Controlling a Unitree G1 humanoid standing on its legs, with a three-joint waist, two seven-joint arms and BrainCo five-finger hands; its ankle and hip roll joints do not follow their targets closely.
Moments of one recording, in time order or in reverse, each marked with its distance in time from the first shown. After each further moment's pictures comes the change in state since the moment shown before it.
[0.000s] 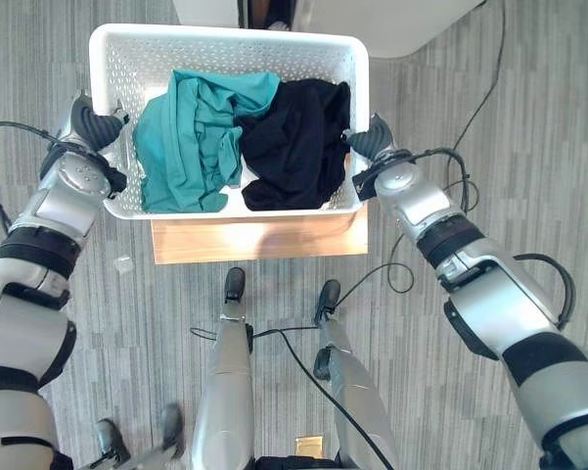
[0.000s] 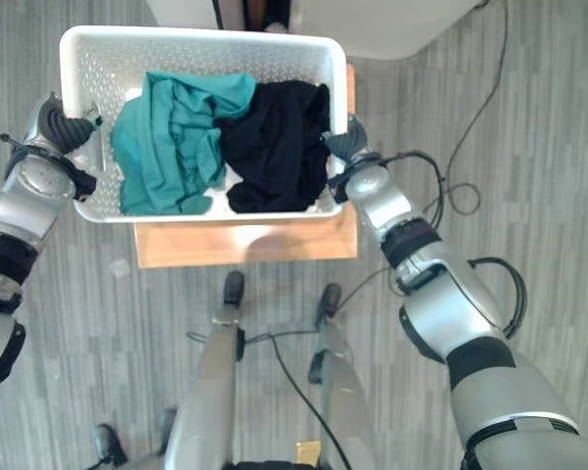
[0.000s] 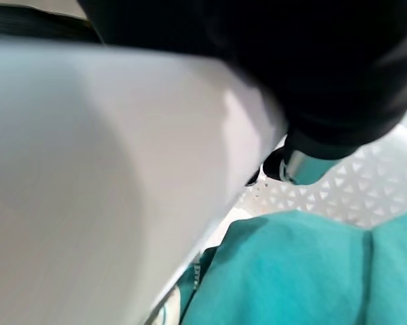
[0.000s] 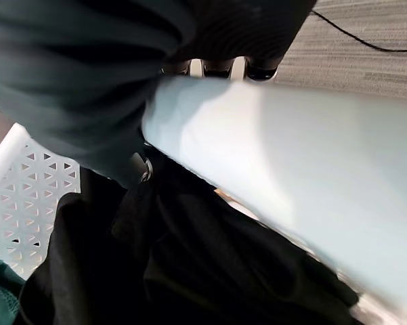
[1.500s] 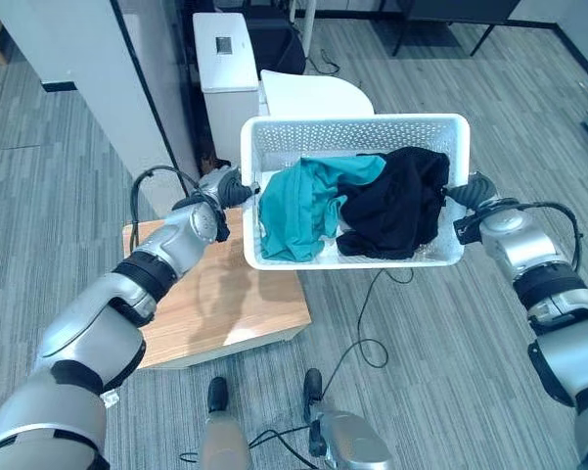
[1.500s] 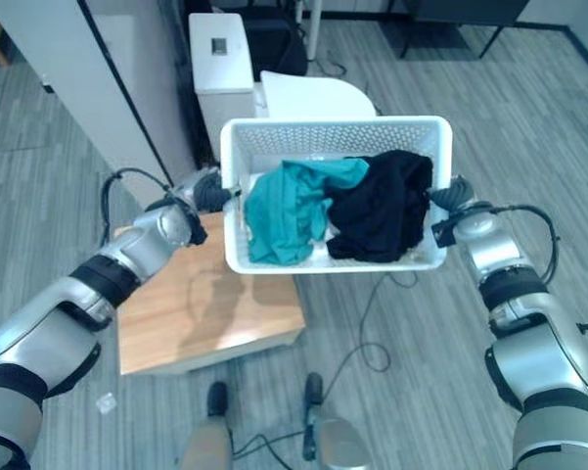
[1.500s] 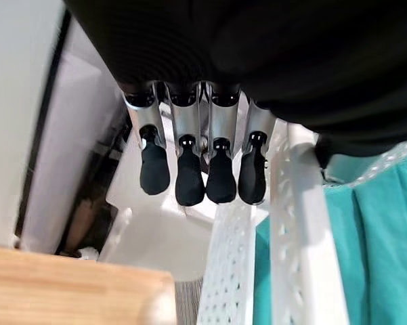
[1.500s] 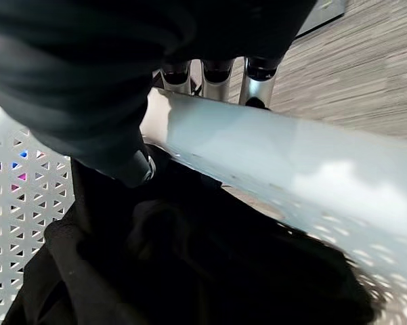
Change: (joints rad) left arm 0.030 -0.347 -0.240 -0.033 0.191 0.019 -0.161; right arm 0.283 -0.377 -0.079 -0.051 -0.009 0.056 0.175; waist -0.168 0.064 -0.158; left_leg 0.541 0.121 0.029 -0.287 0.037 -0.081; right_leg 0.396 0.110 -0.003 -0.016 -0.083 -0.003
